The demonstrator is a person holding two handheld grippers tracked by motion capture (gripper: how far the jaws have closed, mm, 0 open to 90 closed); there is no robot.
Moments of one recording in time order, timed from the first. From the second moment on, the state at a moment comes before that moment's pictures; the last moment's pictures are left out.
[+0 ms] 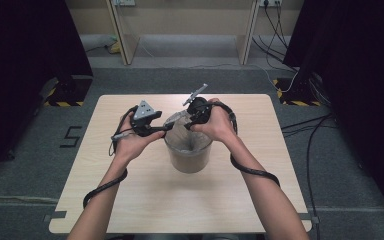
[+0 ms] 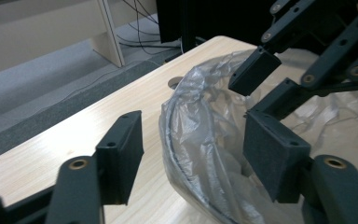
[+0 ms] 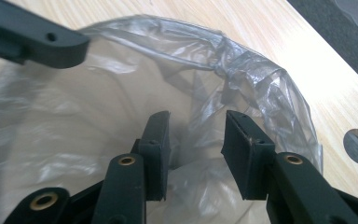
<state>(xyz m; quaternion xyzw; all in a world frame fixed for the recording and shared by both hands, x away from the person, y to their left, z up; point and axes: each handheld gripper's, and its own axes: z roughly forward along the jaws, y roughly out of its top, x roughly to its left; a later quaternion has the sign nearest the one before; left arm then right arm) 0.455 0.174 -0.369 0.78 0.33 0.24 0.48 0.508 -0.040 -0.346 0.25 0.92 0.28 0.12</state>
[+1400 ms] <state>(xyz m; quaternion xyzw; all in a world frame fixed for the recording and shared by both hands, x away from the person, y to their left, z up) 0.413 0.242 -0.387 0.73 0.38 0.26 0.51 0.466 -0.160 -0.355 0.34 0.84 0.41 0.12</state>
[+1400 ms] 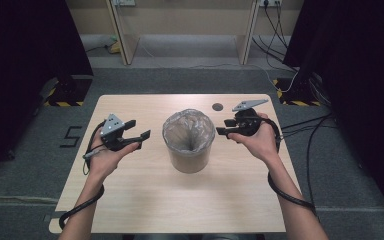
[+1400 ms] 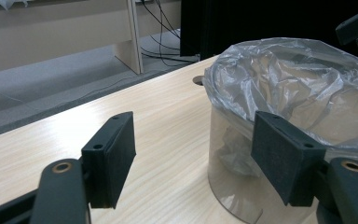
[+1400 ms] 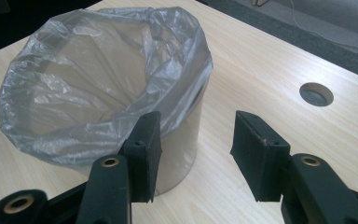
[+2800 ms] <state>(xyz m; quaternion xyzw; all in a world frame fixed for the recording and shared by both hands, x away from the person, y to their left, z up) 0.359 0.286 -0.445 0.70 0.42 0.28 0.50 0.408 -0.246 -0.431 0.42 0.80 0.41 0.16</state>
